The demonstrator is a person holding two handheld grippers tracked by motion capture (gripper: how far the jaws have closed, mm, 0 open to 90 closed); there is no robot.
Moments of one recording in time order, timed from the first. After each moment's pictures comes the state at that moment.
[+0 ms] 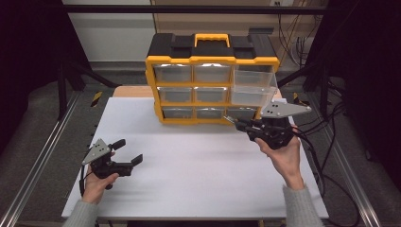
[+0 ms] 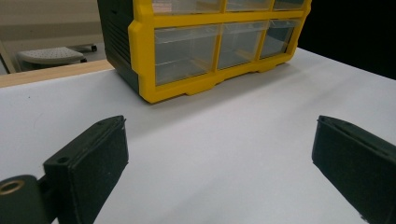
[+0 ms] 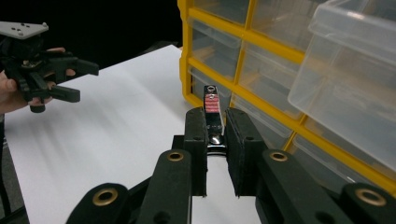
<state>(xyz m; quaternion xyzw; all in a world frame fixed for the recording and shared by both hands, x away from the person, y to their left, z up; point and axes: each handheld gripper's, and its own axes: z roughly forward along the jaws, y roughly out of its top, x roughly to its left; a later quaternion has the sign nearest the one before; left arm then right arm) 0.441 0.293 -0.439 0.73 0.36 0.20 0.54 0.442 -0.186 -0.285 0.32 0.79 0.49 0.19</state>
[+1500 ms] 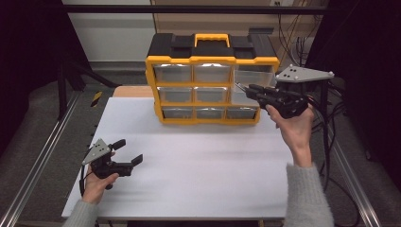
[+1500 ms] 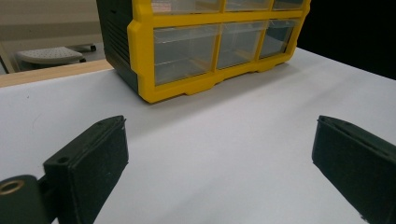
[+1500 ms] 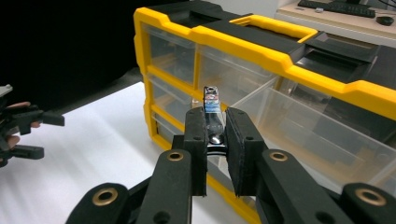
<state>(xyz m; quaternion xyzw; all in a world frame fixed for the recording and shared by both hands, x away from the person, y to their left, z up) 0.441 0.293 -0.439 0.73 0.36 0.20 0.54 0.473 -0.202 -0.223 0.34 0.75 0.51 0.24</state>
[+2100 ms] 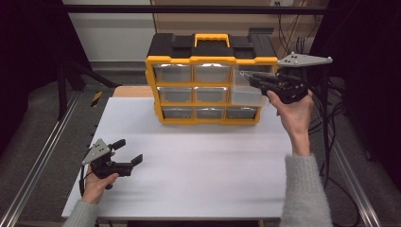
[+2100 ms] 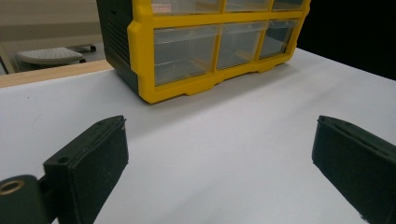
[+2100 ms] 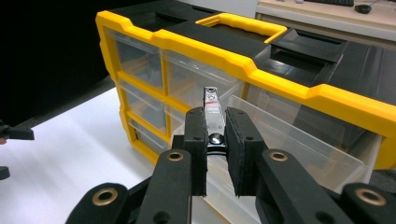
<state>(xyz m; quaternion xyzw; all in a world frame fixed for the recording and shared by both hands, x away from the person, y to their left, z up) 0.441 0.293 -0.439 0.73 0.36 0.20 0.55 0.504 -0.209 -0.218 0.38 0.74 0.49 0.24</state>
